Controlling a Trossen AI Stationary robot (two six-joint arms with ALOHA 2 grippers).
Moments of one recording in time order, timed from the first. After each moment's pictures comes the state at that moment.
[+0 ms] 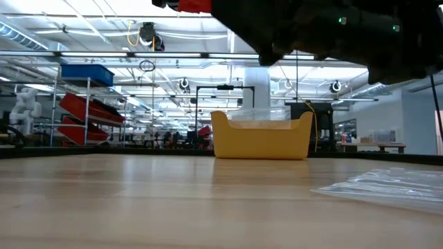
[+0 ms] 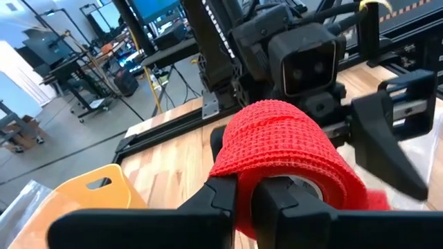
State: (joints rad) left arm -0.25 1.34 0.84 0.29 -0.27 0.37; right arm 0.34 1.97 0.71 1.50 0.26 -0.16
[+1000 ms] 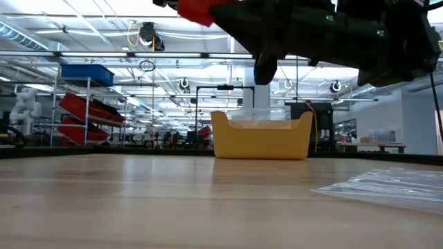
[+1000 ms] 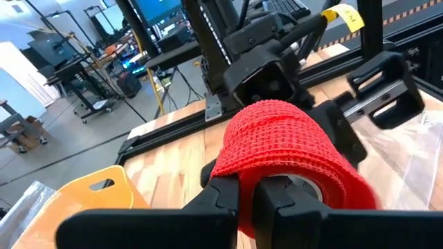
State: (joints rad) left arm -0.25 1.34 0.84 0.30 -0.27 0.37; right arm 0.30 1.97 0.71 1.53 0.28 0.22
